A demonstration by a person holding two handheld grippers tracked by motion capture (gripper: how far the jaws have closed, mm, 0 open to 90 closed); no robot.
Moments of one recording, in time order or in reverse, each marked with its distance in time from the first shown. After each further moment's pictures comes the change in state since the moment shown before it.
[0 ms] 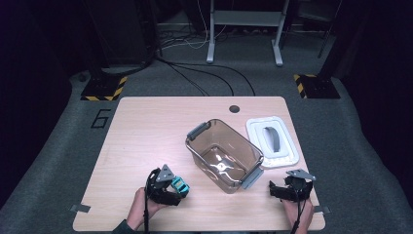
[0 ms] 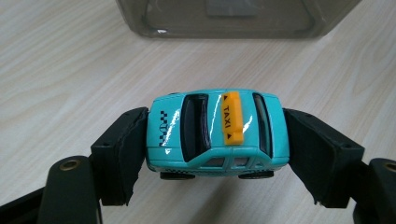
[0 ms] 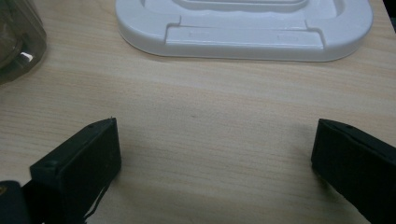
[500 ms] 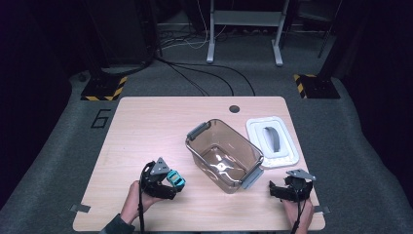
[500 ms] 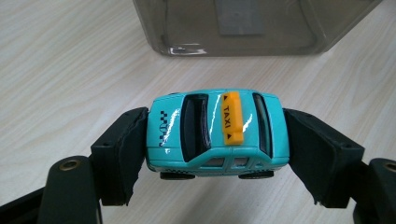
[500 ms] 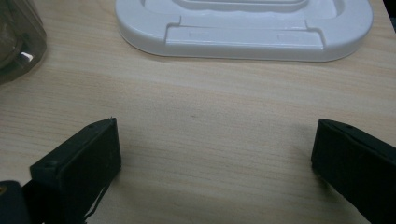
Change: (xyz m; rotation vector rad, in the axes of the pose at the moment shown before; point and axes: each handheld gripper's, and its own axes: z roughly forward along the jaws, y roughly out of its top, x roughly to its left) left arm 0.013 0.014 -0.018 -0.006 0.006 0.010; right arm 0.000 0.000 0.000 0.000 0.000 0.000
